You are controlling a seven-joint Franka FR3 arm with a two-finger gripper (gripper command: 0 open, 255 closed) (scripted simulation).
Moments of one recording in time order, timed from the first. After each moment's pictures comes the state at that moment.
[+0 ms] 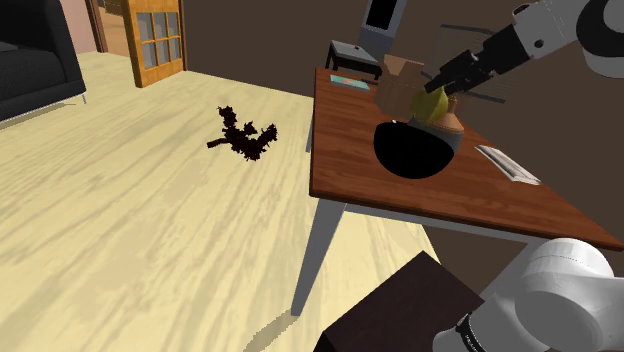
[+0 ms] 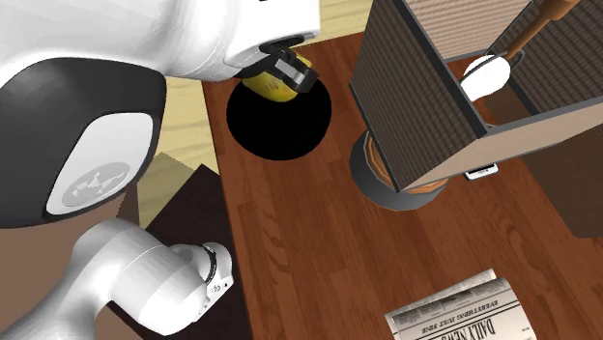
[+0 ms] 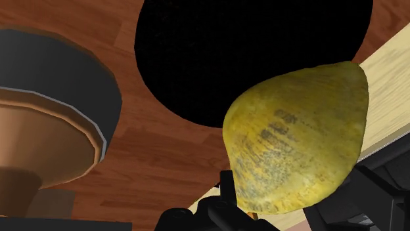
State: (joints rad) arm 0.00 -0.98 -0.17 -2.45 0.05 2.13 -0.05
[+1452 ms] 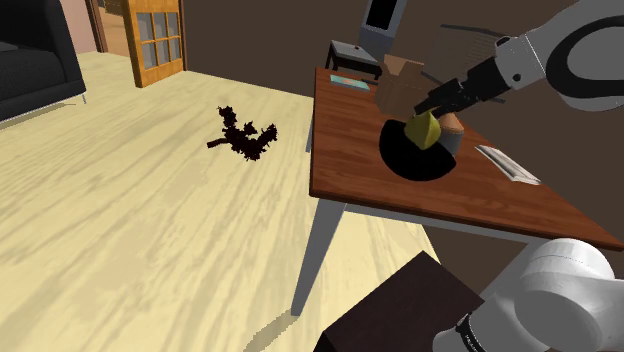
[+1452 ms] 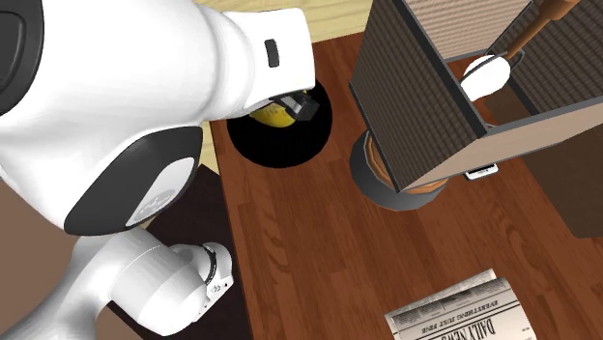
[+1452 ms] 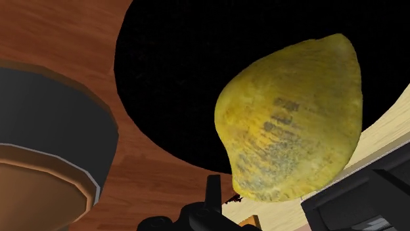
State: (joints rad) arm -0.01 -1.02 -0.19 -2.61 0.04 2.24 -0.06
